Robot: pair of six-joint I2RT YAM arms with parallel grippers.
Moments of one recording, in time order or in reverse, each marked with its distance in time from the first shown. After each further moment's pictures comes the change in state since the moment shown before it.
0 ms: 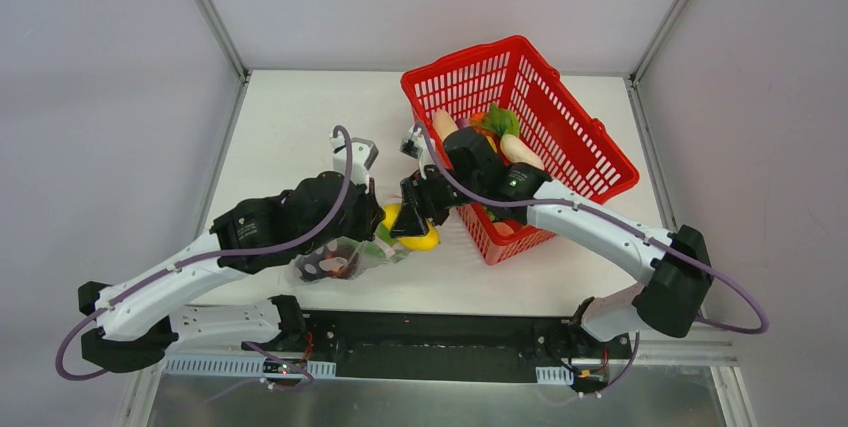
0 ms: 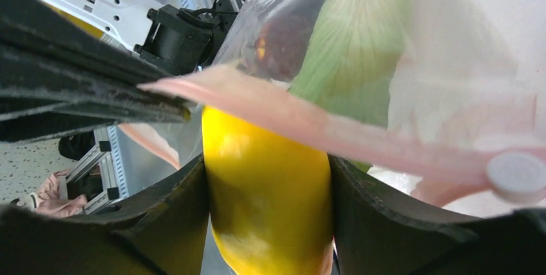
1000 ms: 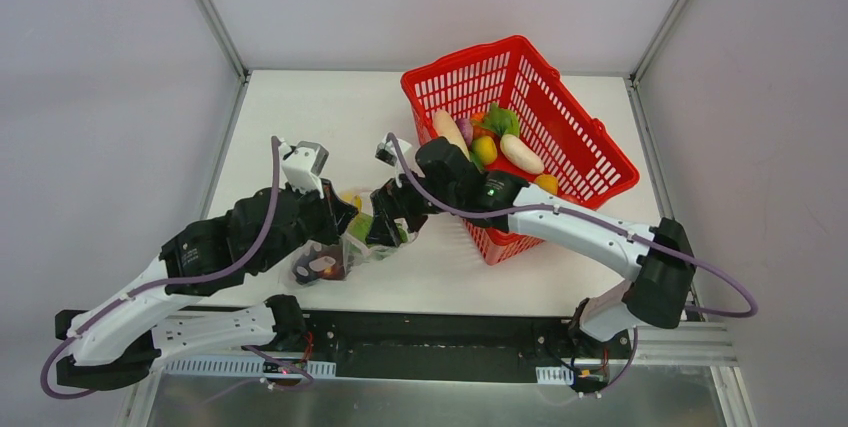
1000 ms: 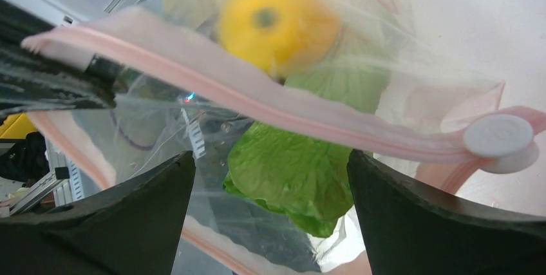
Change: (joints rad) left arm 0.000 -0.221 -0.061 0.010 -0.056 0.017; right arm 0.134 0.094 0.089 0.056 0.219 -0.015
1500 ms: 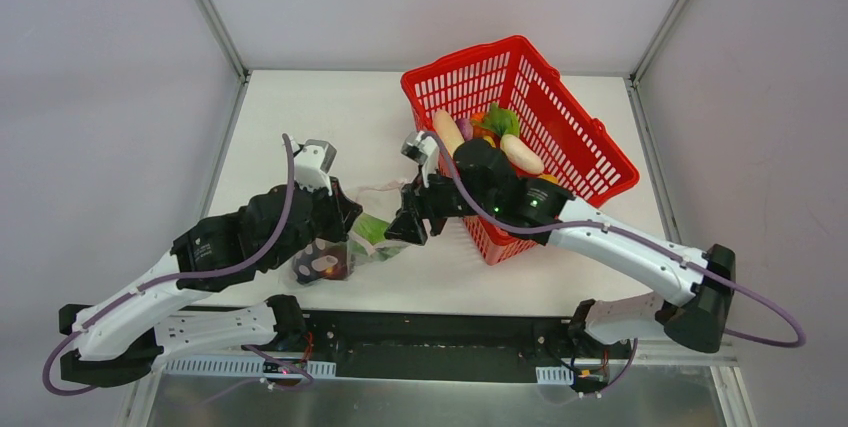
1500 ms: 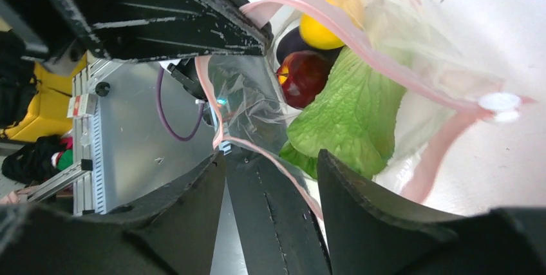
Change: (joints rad) left arm 0.000 0.037 0.000 0.008 -0.032 -0.014; right arm 0.000 -0.183 -0.053 -0.005 -0.051 -0.006
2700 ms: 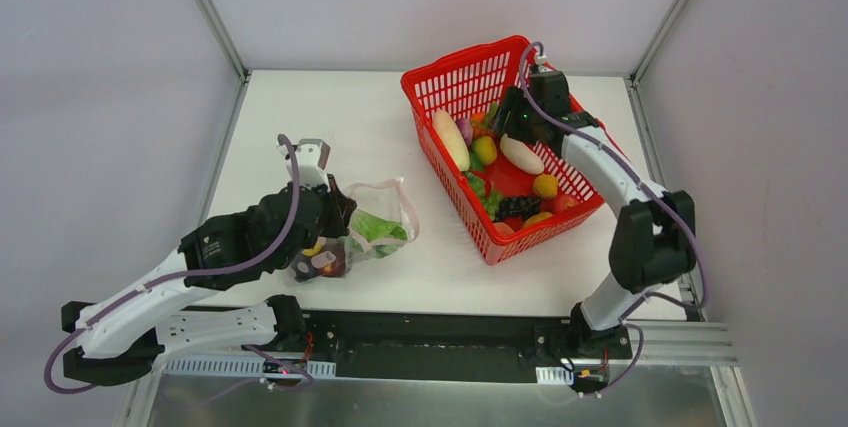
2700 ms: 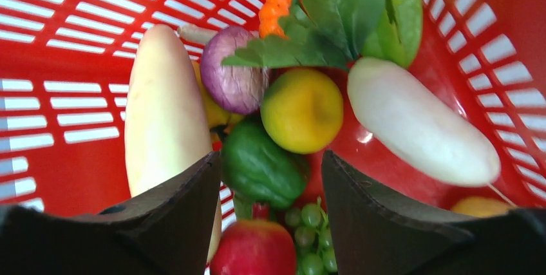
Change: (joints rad) left arm 0.000 0.016 -0.017 -0.014 -0.121 -0.073; right arm -0.734 0.262 0.042 -0.031 0.352 0.194
